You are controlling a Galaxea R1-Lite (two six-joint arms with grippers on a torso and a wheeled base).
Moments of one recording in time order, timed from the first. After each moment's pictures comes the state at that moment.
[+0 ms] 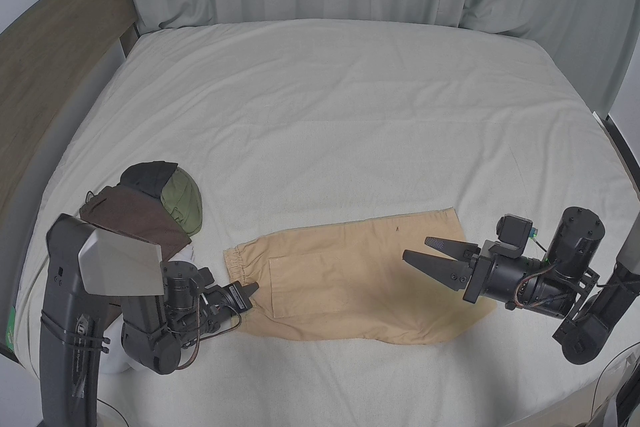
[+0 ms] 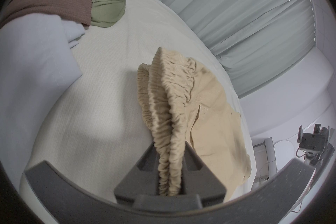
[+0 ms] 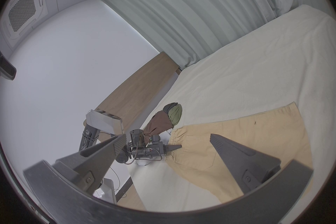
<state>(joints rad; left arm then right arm) -0.30 2.53 -0.57 -1.55 -0.21 -0.67 0.46 1.90 -0.31 -1.54 0.49 0.46</state>
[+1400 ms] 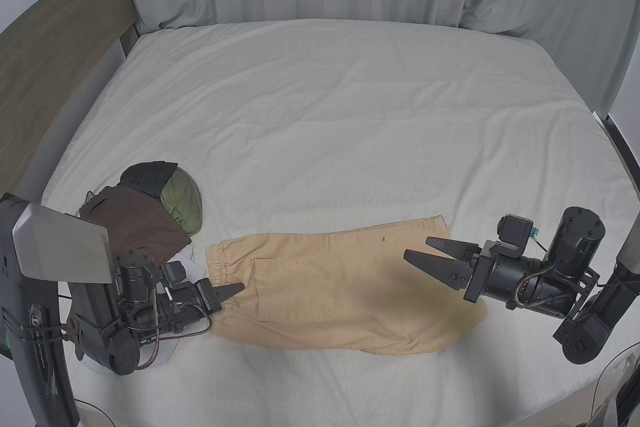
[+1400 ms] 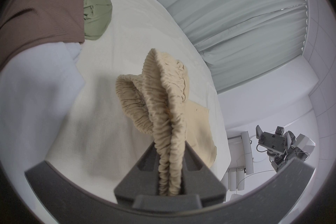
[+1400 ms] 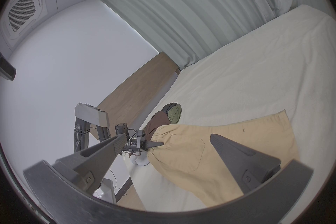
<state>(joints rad) -0.21 2.29 -0.34 -1.55 -0.49 -0.69 0.45 1.90 -0.31 -1.54 0.49 0.46</state>
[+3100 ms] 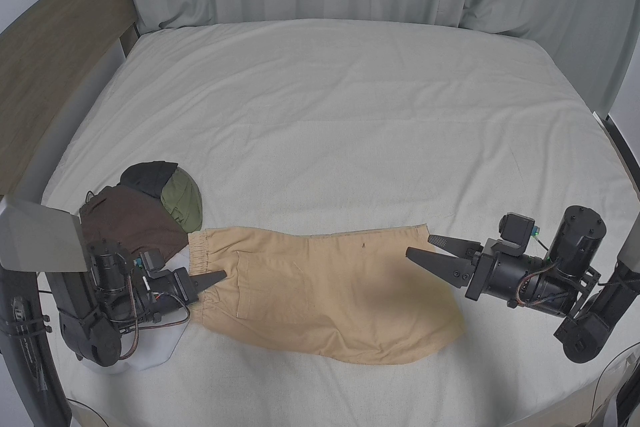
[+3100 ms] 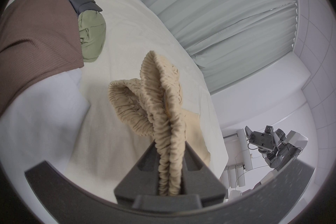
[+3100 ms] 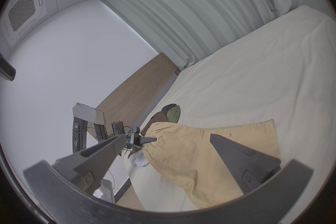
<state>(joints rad) -0.11 2.23 -0.33 -1.55 -0.62 -0.63 0.44 1.90 -0.31 -1.54 0.49 0.46</state>
